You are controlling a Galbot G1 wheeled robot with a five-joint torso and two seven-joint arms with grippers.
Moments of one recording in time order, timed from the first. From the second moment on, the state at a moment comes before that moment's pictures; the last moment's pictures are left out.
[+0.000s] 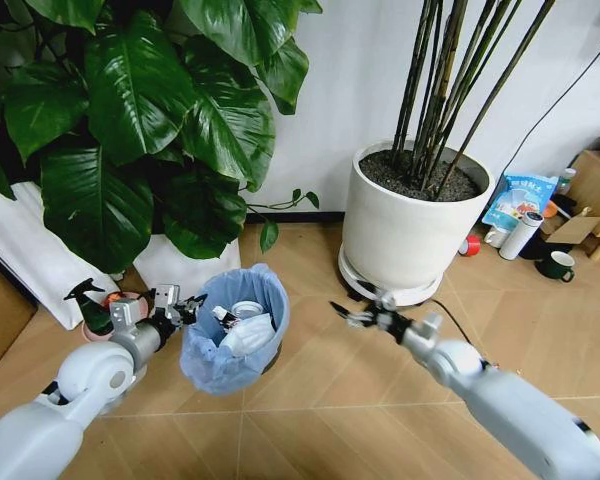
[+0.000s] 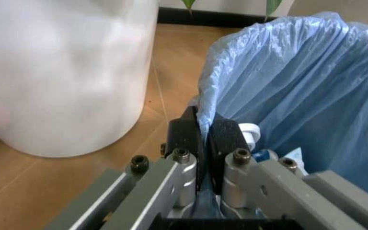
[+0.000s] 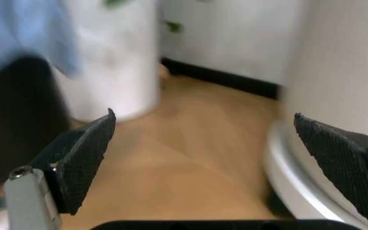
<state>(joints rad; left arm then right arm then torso) 1.16 -0.72 -0.31 -1.90 -1.03 0.38 -0.14 -0.97 0.87 0.03 1.36 0.66 0.33 -0.39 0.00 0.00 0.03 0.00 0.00</state>
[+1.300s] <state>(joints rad) 1.19 -0.70 -0.36 -1.94 -1.03 0.38 -0.15 -1.18 1.01 0.58 0.89 0.45 0.22 -0.15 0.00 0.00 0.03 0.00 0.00</state>
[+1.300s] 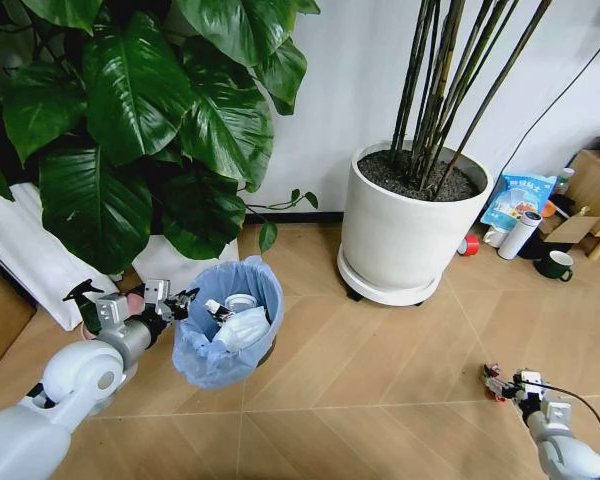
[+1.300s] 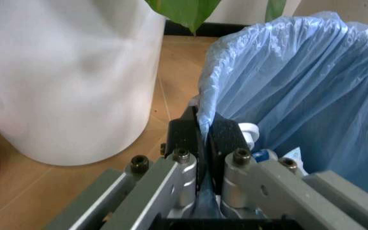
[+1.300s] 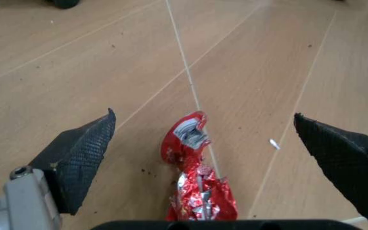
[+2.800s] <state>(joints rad) 1.17 -0.72 -0.35 -1.91 -1.04 0.38 -0.15 -1.06 1.03 0.49 0.74 0.48 0.19 -0.16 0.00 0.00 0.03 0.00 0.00</state>
